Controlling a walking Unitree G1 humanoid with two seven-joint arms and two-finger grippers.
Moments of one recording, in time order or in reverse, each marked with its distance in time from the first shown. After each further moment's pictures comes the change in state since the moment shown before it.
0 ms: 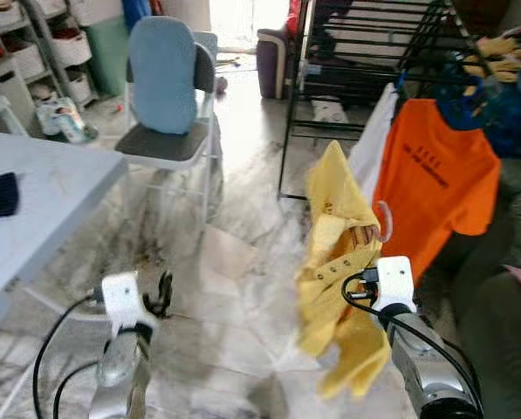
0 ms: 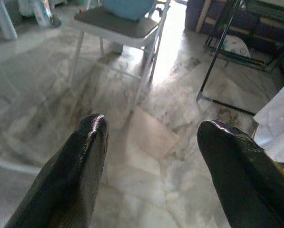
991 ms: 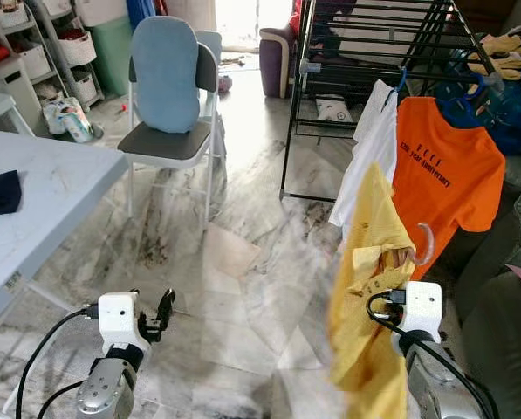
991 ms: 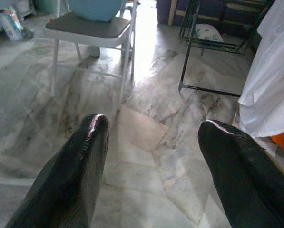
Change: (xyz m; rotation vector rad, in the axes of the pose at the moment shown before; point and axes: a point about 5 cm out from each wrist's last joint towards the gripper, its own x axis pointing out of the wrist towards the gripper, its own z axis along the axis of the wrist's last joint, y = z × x) left arm -0.026 0.010 -0.001 0.101 -0.010 -0.169; right arm -0.030 -0.018 -0.025 0.151 0.038 -0.126
